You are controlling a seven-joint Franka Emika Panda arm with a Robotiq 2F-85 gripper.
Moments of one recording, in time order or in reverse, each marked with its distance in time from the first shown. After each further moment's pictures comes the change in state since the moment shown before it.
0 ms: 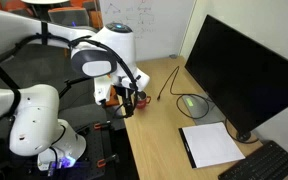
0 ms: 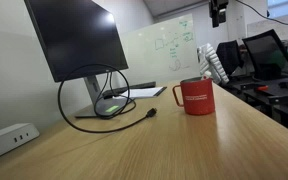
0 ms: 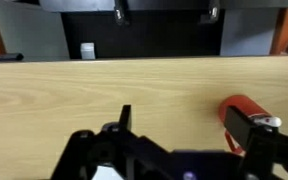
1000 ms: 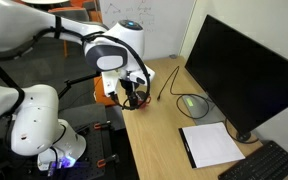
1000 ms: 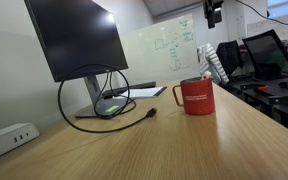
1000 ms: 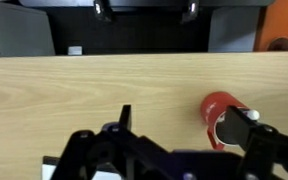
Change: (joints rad) arm 0.044 0.144 0.027 0.090 0.063 0.006 0.028
